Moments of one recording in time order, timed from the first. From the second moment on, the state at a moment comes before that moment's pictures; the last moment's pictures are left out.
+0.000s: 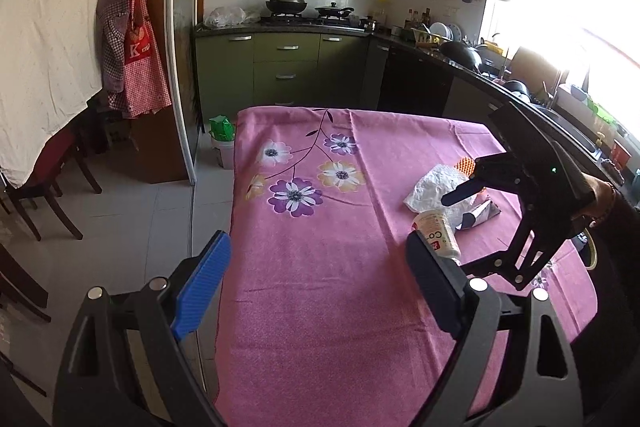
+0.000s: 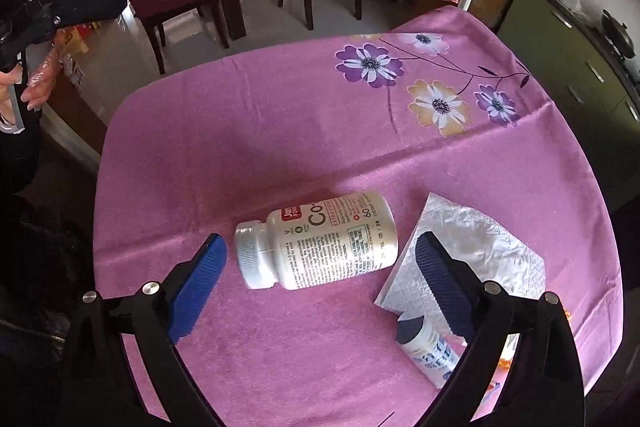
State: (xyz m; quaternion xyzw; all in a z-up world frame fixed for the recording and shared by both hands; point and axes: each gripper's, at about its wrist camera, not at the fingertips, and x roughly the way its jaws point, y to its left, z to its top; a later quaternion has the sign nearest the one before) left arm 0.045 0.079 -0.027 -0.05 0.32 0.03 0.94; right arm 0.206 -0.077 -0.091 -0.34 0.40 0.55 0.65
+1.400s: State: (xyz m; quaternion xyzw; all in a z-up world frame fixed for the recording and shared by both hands) left arm 0.078 0.000 -0.034 -0.01 0.34 -0.08 0.94; right arm 0.175 -0.303 -0.033 -0.15 0.39 0.38 0.82
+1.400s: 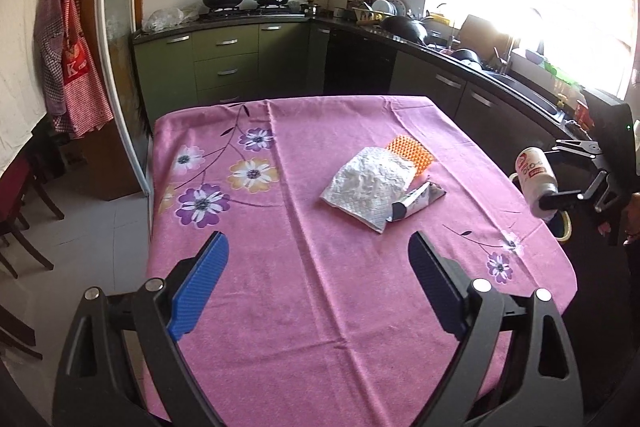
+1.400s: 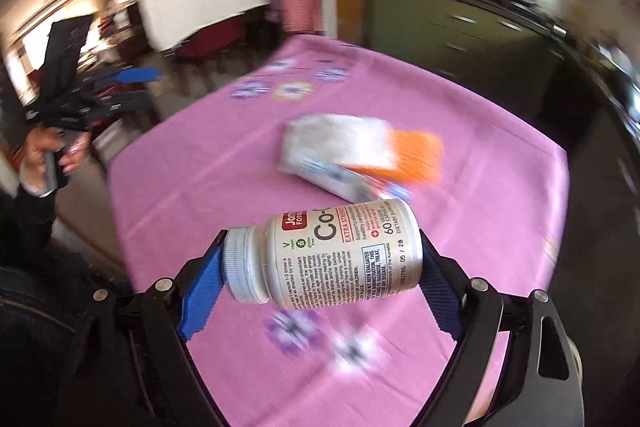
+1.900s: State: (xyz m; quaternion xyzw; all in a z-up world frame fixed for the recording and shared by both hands) left arm 0.107 -0.081 -0.052 0.01 0.37 -0.12 0.92; right arm 0.248 -0.504 -0.124 -0.10 0.49 0.05 0.87
